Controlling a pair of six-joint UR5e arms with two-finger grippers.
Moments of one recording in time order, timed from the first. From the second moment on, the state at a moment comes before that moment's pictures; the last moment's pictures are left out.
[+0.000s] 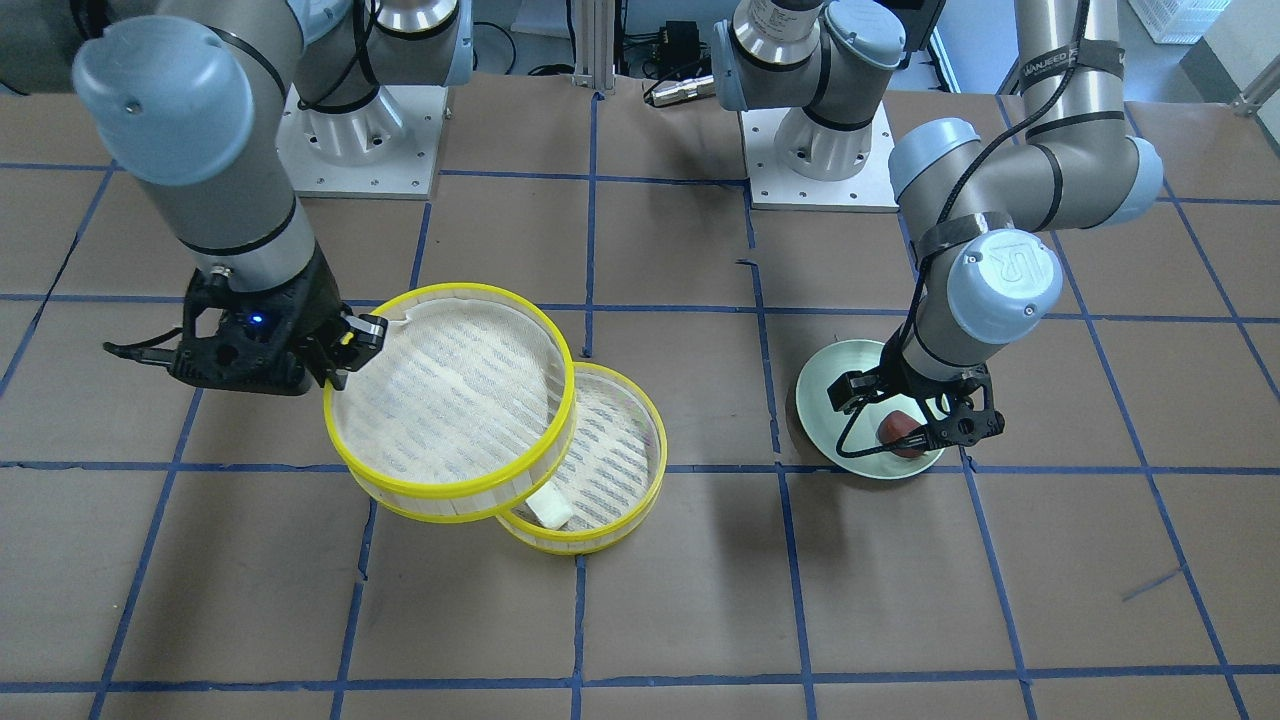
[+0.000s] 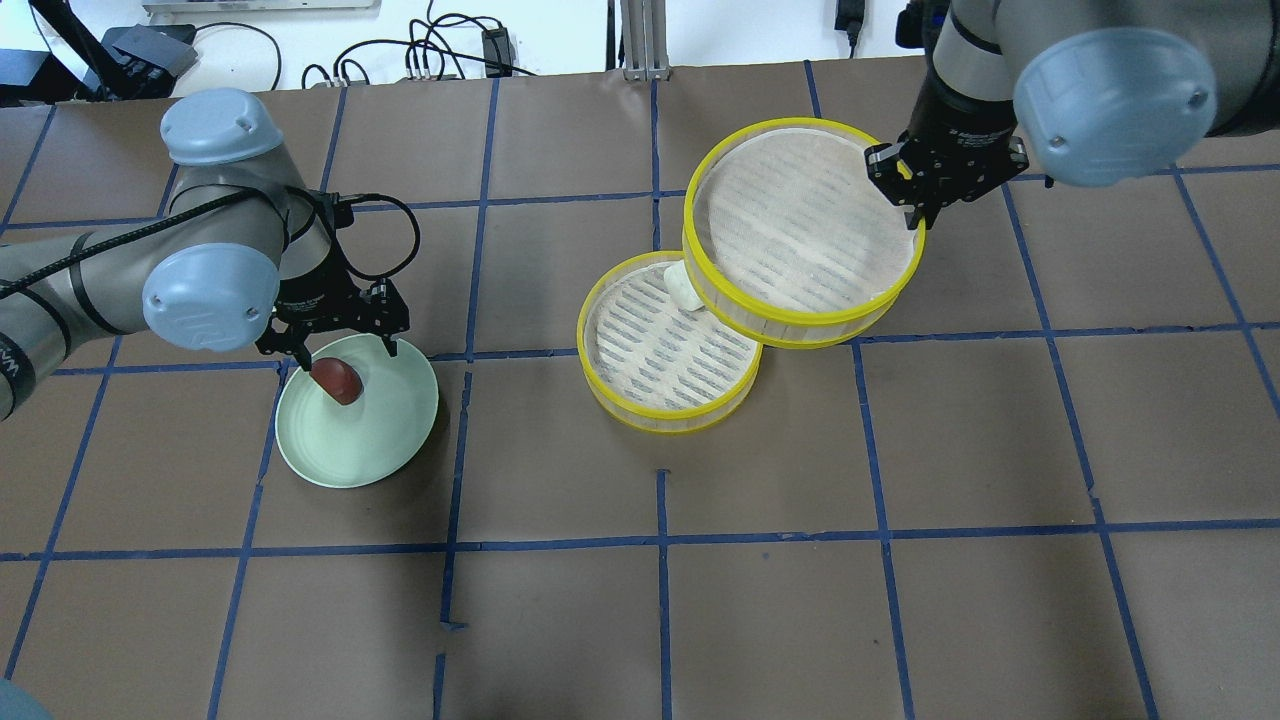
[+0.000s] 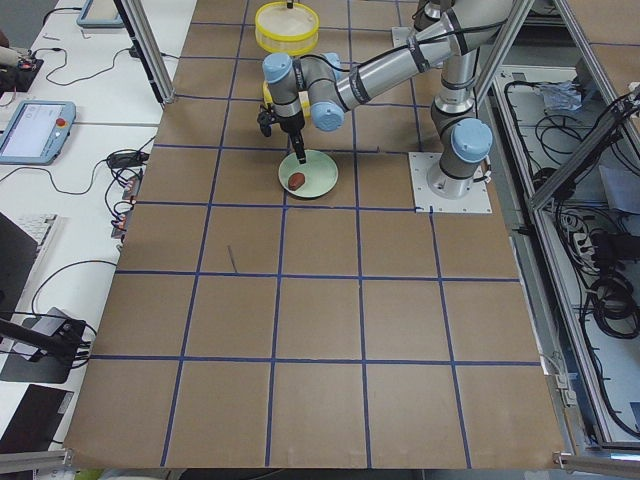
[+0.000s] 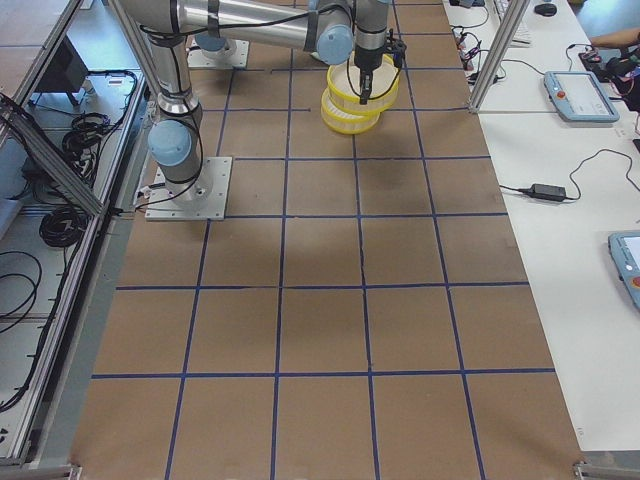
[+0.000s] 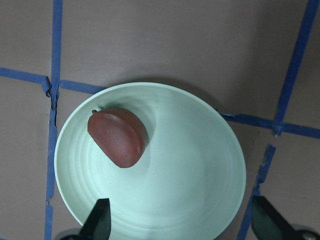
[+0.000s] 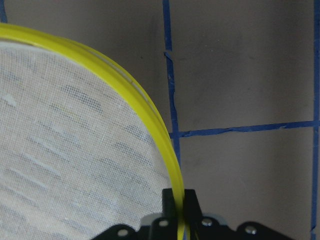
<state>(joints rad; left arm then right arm) -1.43 -1.83 -1.88 -1.17 1.71 -0.08 1.65 -1.37 1.59 -1.80 -1.61 0.16</state>
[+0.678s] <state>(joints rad) -1.42 -1.93 -1.88 -1.07 1.78 -0.09 1.78 -1.25 1.59 -1.97 -1.62 0.34</state>
